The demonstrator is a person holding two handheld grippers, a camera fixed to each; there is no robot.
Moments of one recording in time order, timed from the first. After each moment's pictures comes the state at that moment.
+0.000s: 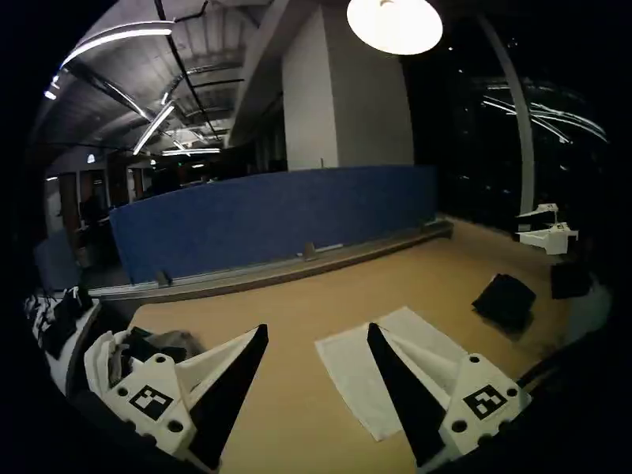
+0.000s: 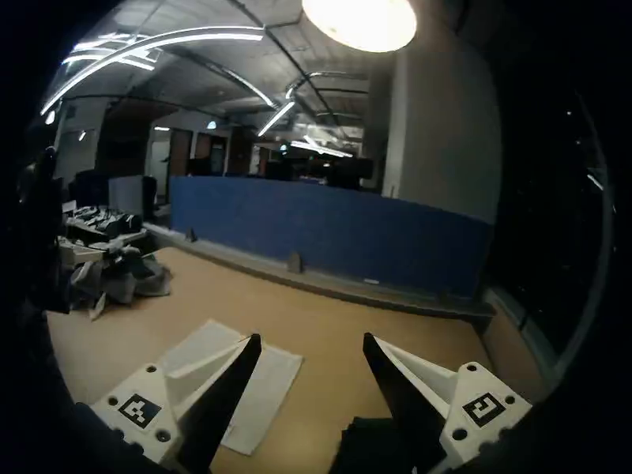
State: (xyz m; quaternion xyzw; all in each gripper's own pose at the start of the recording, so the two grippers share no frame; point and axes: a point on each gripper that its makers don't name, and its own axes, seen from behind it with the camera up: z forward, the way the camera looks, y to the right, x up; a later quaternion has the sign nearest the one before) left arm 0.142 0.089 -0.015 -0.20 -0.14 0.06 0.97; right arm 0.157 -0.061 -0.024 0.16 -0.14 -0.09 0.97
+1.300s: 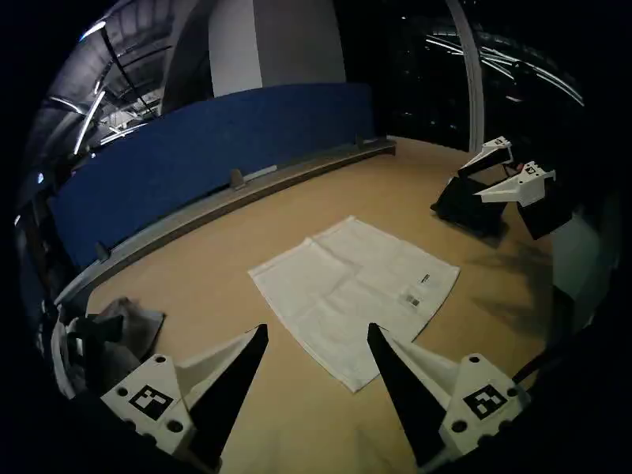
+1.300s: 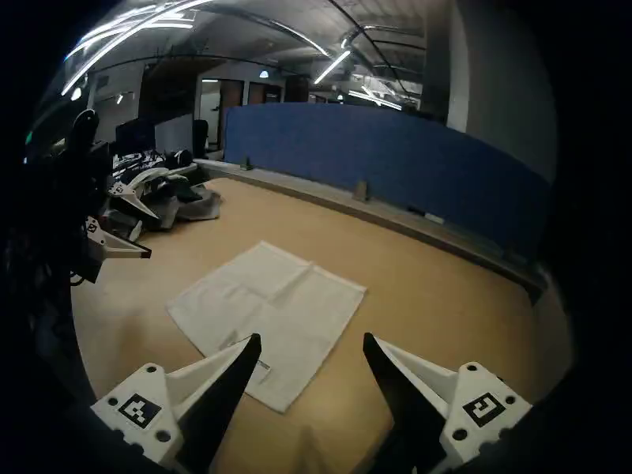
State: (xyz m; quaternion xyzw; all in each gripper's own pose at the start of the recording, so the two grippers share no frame) left arm -0.008 0.140 -0.041 -0.31 -0.25 0.15 0.91; right arm 0.025 -0.106 -0.049 0.26 -0.25 -0.11 0.92
